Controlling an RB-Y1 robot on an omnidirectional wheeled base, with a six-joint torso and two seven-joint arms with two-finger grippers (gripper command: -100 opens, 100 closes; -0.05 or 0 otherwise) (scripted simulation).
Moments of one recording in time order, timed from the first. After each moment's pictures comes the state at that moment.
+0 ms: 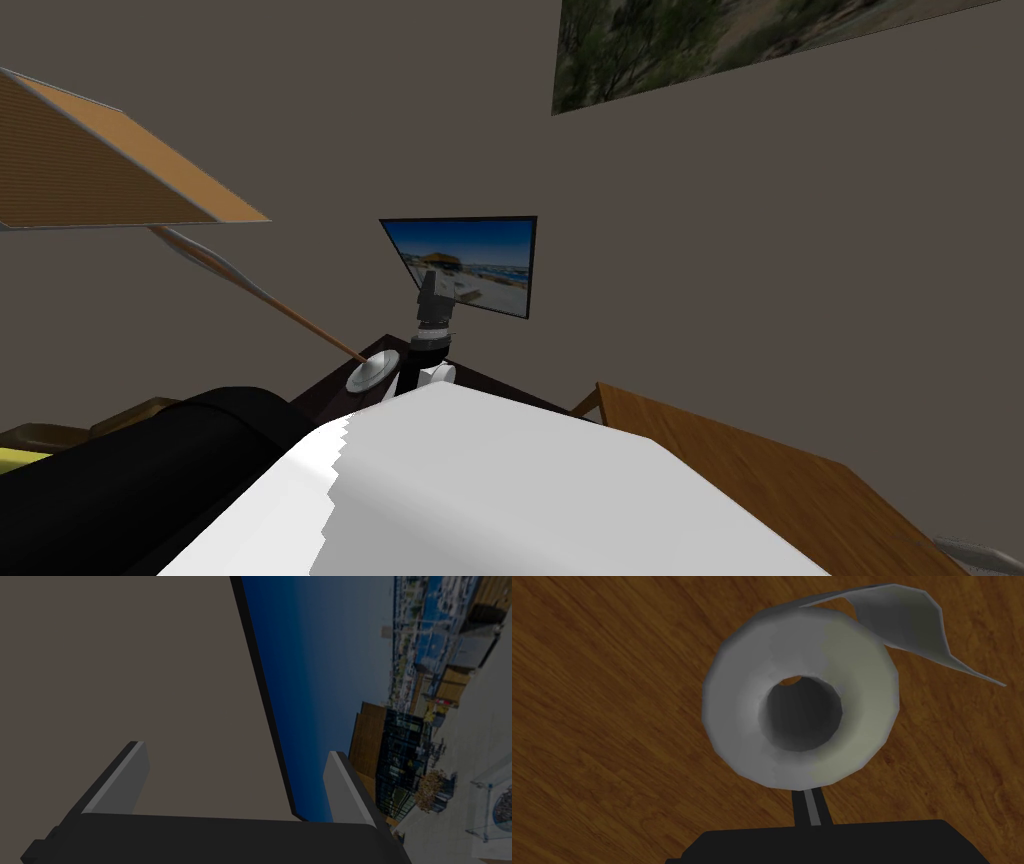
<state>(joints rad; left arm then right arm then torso) 0.54 0.00 -0.02 -2.34 0.01 -0.50 -0.07 0.48 -1.41 1.01 -1.27 0.29 -0.16 -0.75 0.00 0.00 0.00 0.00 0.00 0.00</state>
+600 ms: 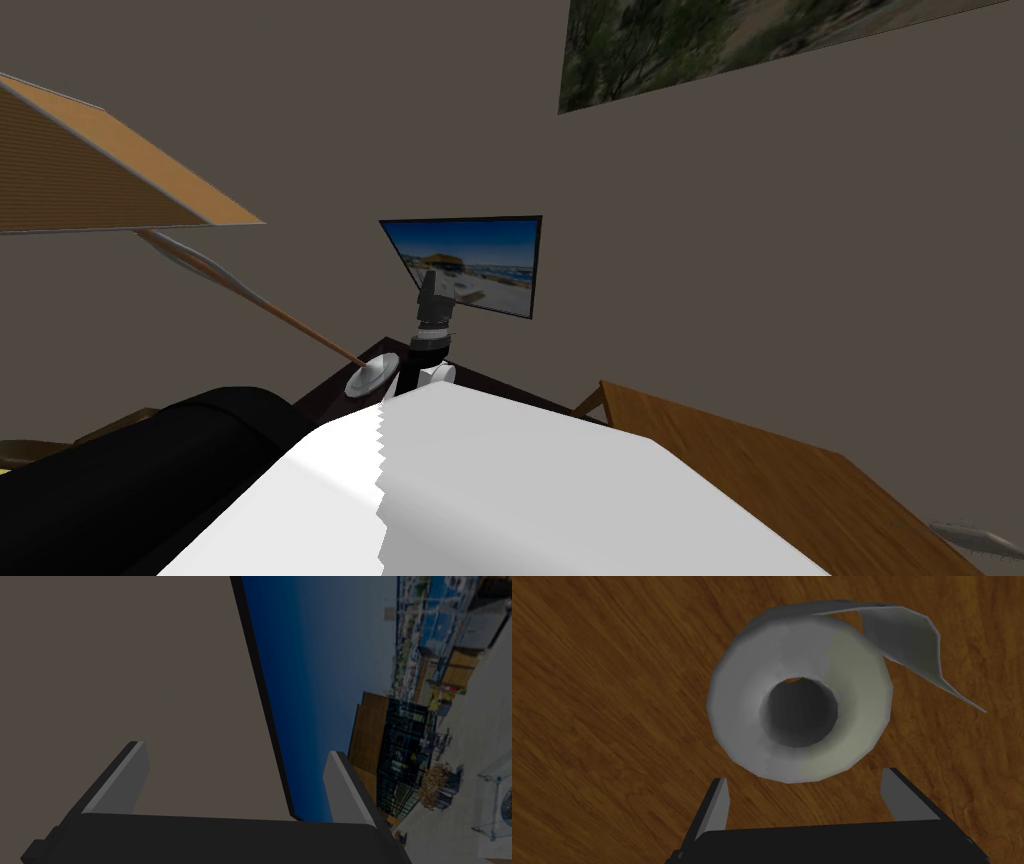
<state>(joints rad) 0.54 0.00 -0.02 -2.34 0.01 -0.50 -0.07 0.47 -1.45 0.99 -1.28 0.35 -0.16 -0.68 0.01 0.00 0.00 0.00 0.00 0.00</state>
